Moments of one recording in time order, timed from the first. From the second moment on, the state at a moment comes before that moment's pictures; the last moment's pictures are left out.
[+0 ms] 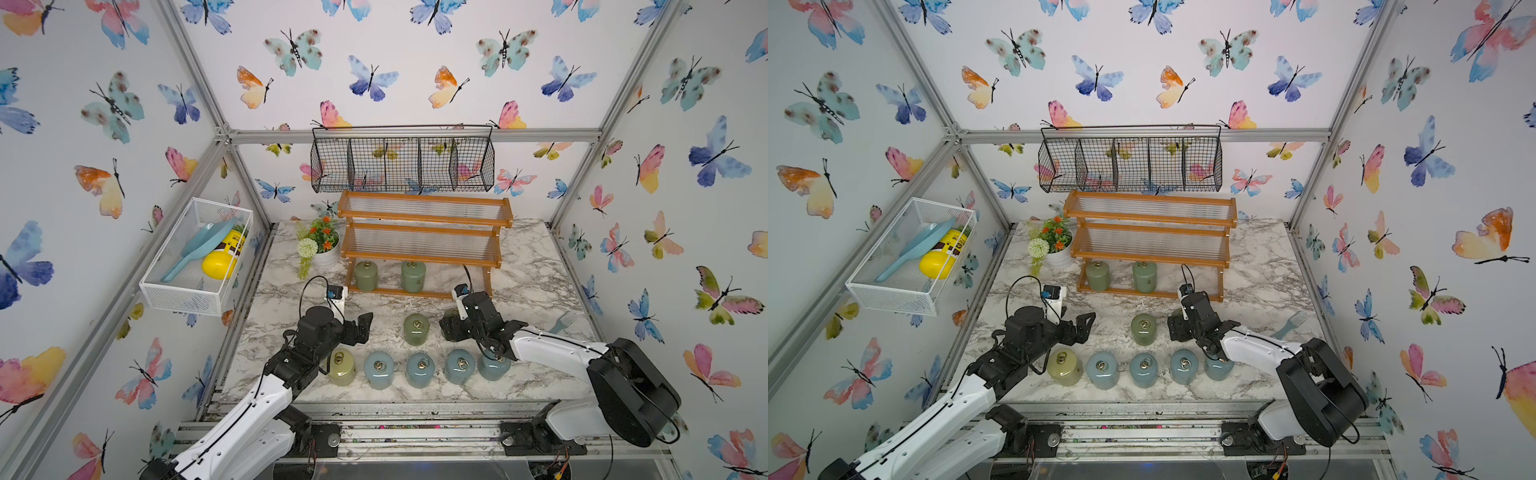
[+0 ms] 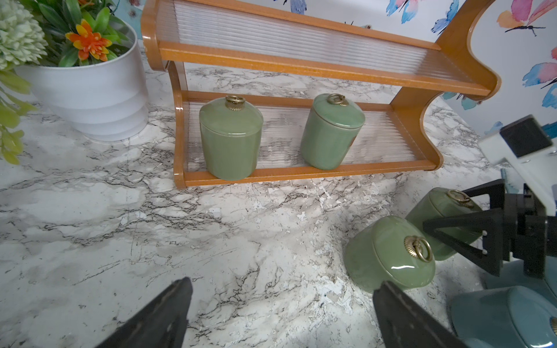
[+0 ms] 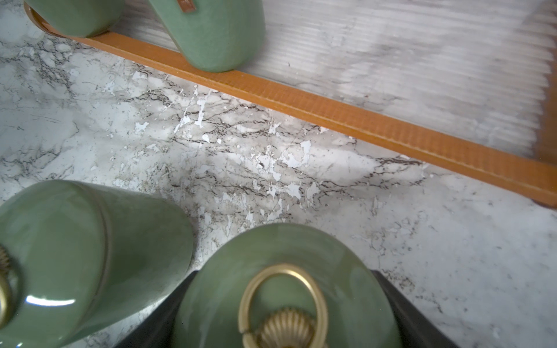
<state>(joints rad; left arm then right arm) -0.51 0.79 0.47 -0.13 -0.02 -0.28 0.65 1.42 0.63 -0.03 0.08 0.30</state>
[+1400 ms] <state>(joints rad) -0.51 0.86 0.47 -0.13 -0.04 -0.28 0.67 1.40 0.63 -0.05 0.10 0.33</state>
